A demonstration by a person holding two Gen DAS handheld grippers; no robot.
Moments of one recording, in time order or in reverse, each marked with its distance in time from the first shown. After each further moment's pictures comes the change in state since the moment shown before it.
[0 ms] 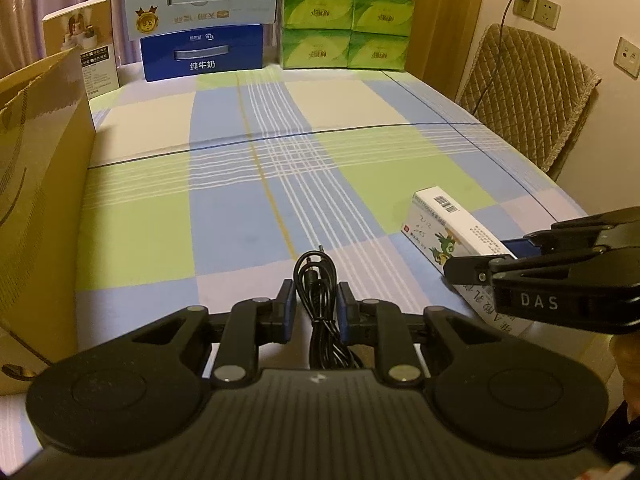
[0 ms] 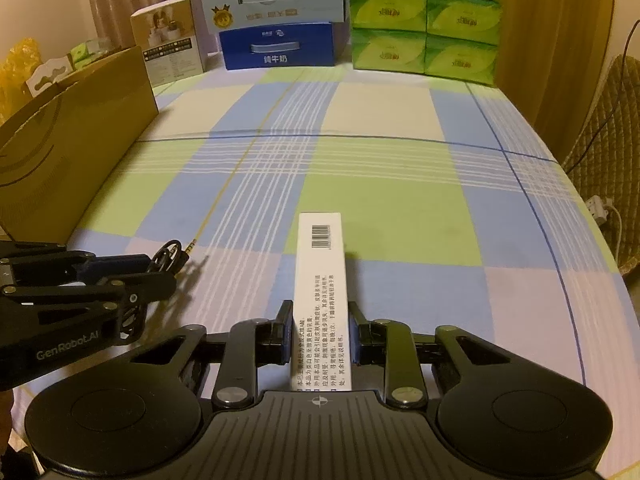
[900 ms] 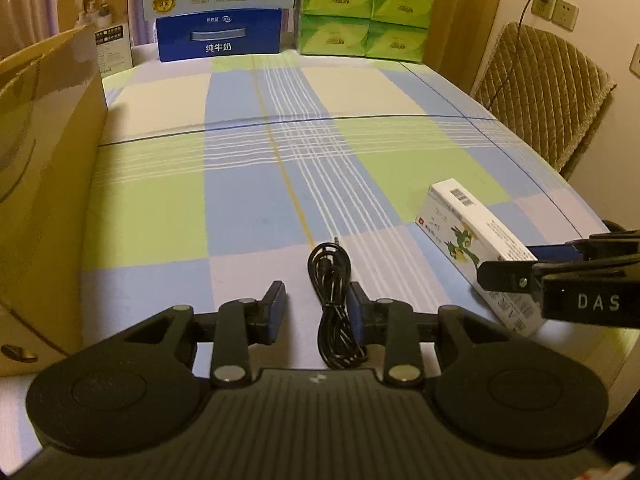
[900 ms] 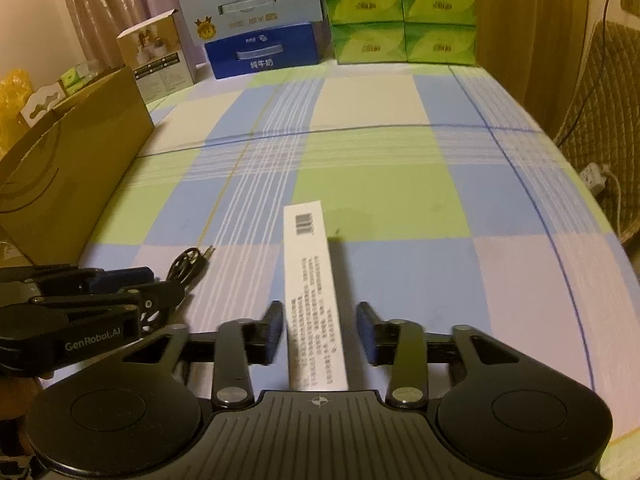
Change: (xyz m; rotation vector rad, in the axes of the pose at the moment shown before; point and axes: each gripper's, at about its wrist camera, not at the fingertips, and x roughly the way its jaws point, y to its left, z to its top) left arm 0.007 0.009 -0.004 -0.044 0.036 0.017; right arm -0.016 -0.008 -0.005 0.094 0.000 0.021
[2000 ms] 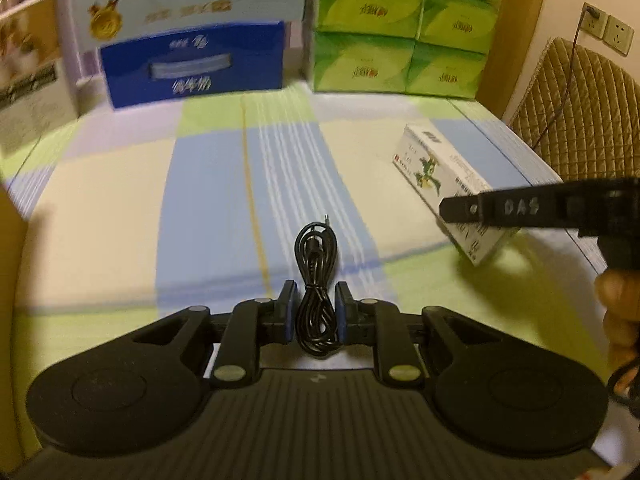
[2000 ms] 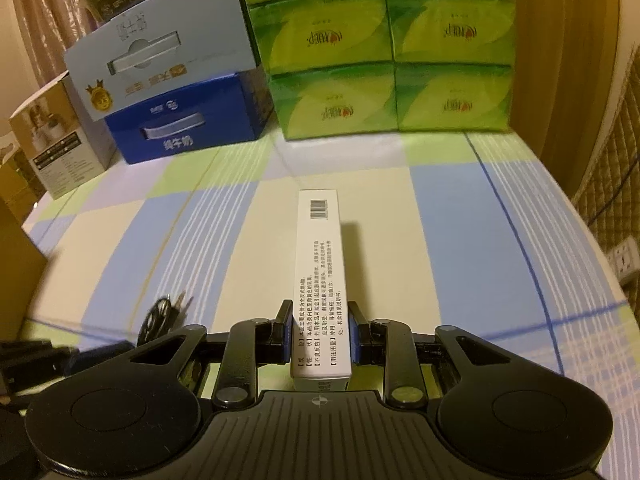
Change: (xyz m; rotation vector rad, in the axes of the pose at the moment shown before) left arm 0.138 0.033 0.140 -0.002 0.017 0.013; right arm 0.157 -0.070 0.181 0.057 -0.046 -0.014
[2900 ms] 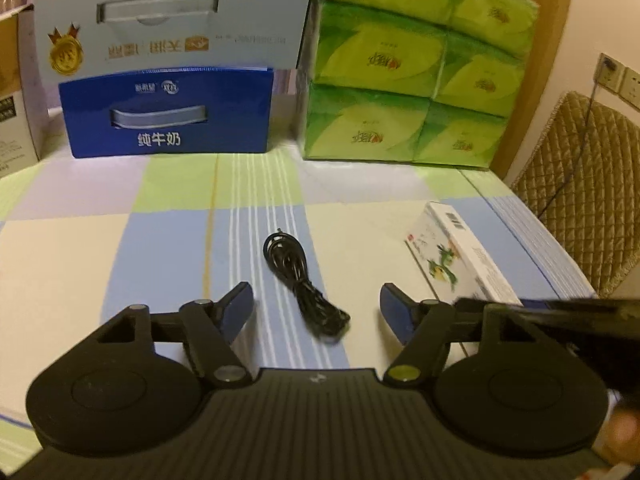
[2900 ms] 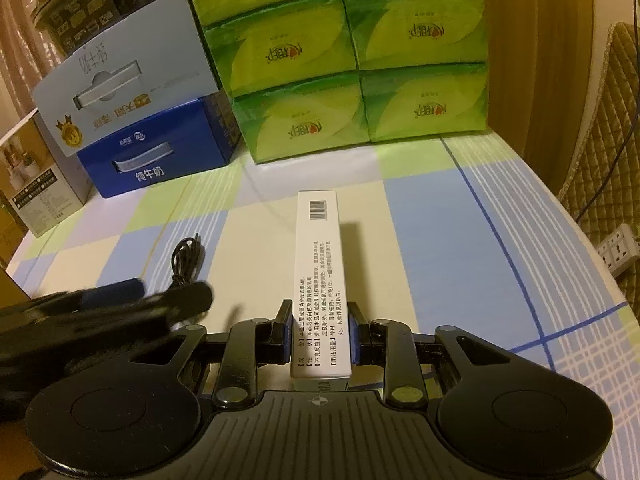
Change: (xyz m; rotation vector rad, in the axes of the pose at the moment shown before) left arm 0.067 -0.008 0.064 -0.065 -0.129 -0.029; right arm 0.015 -0.020 0.012 0.084 -0.051 -0.026
